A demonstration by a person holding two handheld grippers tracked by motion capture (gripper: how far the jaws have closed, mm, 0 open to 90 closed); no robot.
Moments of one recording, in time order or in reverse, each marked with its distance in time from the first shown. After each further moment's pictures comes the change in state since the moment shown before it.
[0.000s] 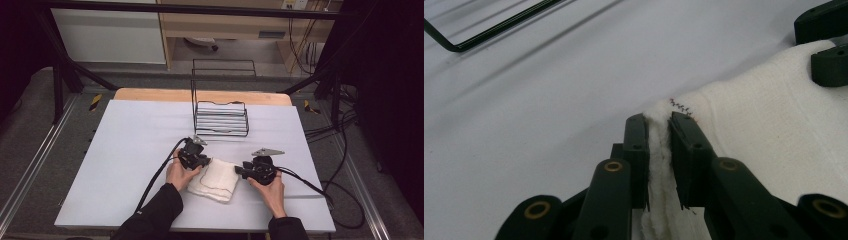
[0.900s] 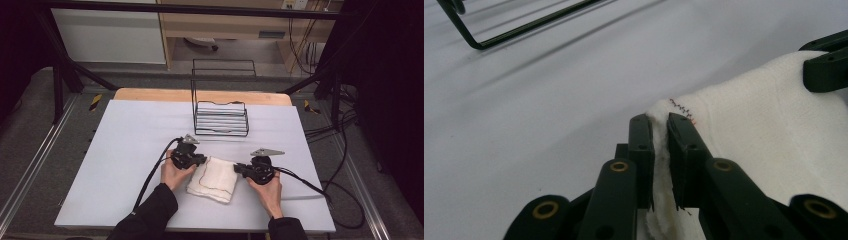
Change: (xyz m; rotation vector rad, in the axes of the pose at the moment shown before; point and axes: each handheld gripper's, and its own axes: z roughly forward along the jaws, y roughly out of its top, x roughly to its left) left arm 0.012 -0.011 -0.017 -0.089 -0.060 -0.057; right arm 0.013 0.005 -0.007 -0.029 0.064 0.024
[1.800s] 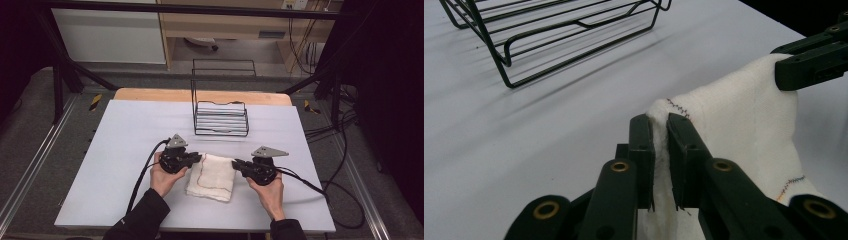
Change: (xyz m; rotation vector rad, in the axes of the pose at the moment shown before) left arm -0.012 -0.007 -0.049 -0.156 -0.016 0.030; right arm 0.022 0.014 -0.024 -0.107 0.033 -0.111
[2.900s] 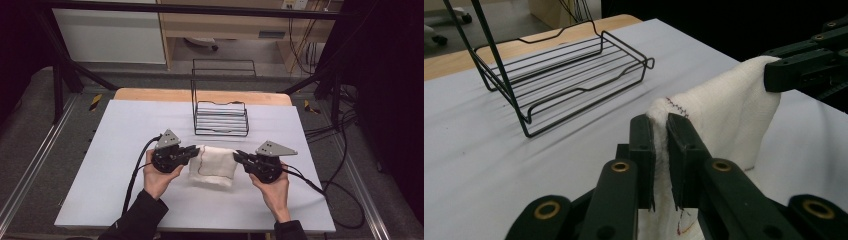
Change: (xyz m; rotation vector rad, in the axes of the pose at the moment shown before) left arm -0.019 0.022 -0.042 -0.142 0.022 0.038; right arm 0.021 0.030 -0.032 -0.126 -0.018 -0.136
